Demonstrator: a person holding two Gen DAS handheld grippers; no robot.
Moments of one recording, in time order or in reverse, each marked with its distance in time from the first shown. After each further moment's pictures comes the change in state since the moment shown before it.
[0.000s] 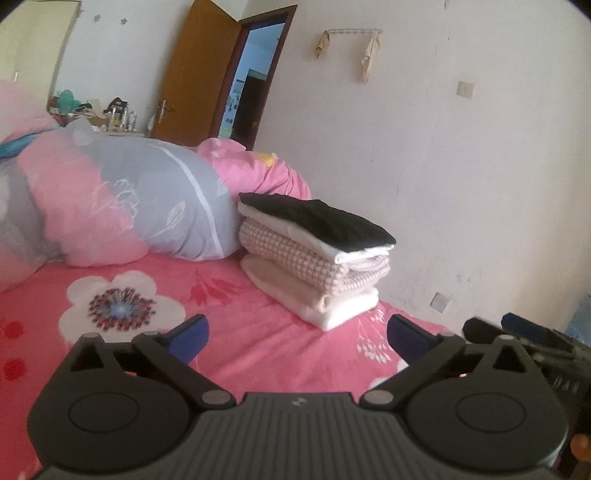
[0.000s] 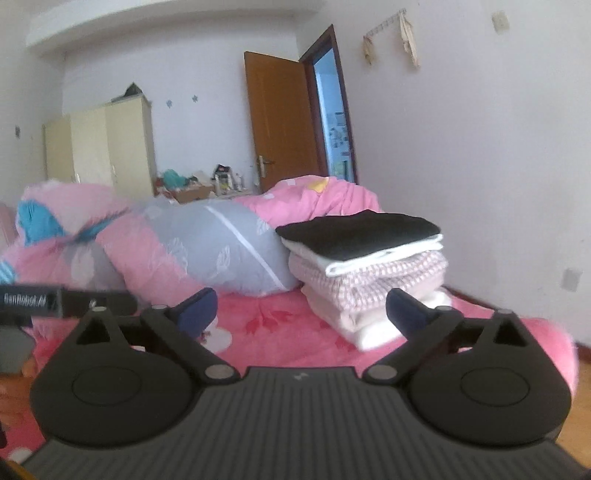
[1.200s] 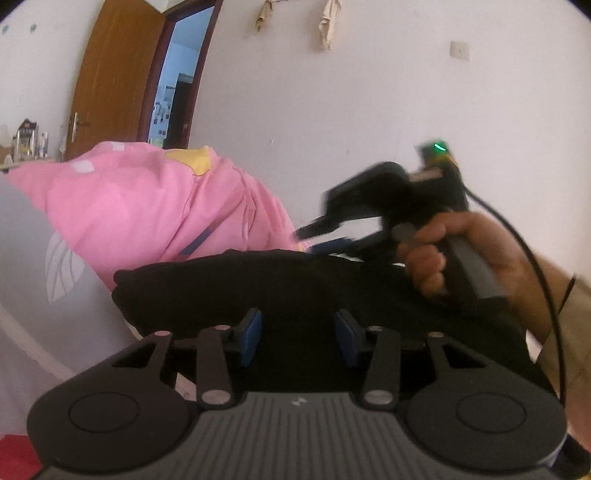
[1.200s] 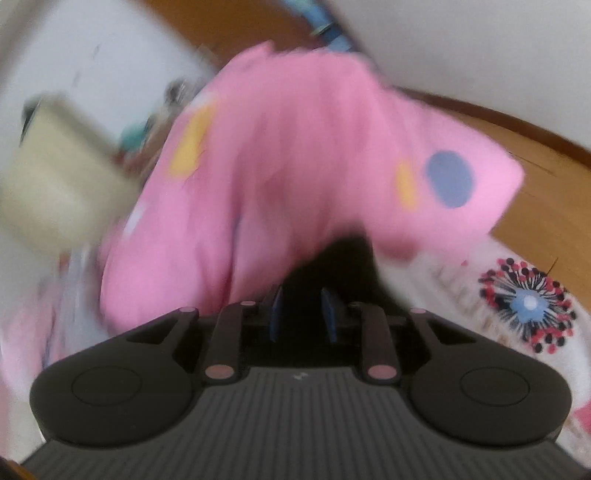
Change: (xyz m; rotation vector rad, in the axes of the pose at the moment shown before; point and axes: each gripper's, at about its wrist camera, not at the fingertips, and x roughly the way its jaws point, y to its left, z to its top) left arm 0.440 0.029 0.145 0.152 -0.020 -0.179; right arm 0.635 -0.221 0.132 0.598 0.506 0.175
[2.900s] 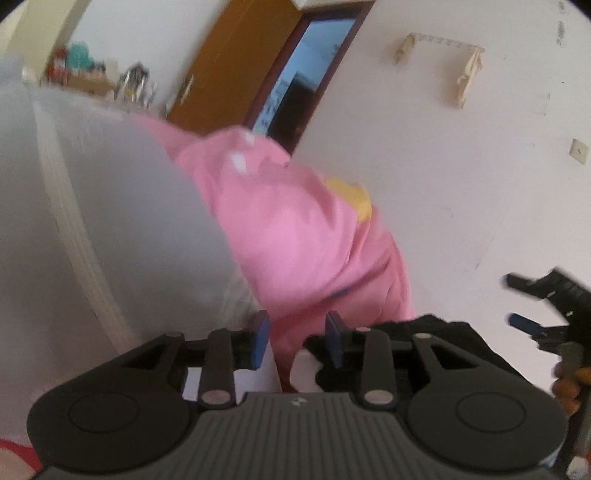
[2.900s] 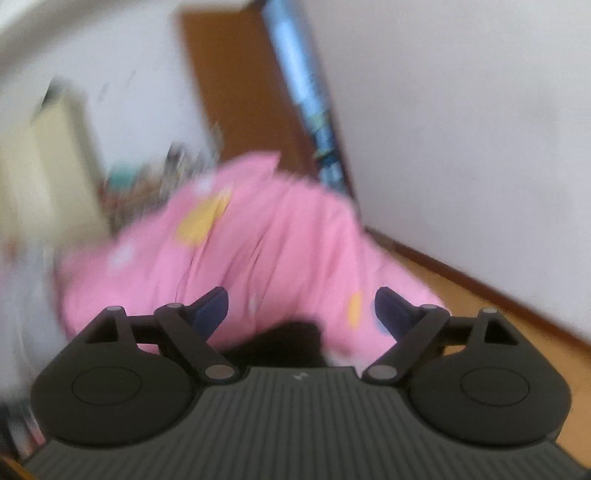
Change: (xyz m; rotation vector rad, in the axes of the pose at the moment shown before) left arm -0.008 0.112 0.037 -0.325 -0.077 0.209; right arm -0.058 0.012 0.032 -0.325 -0.409 -0.117
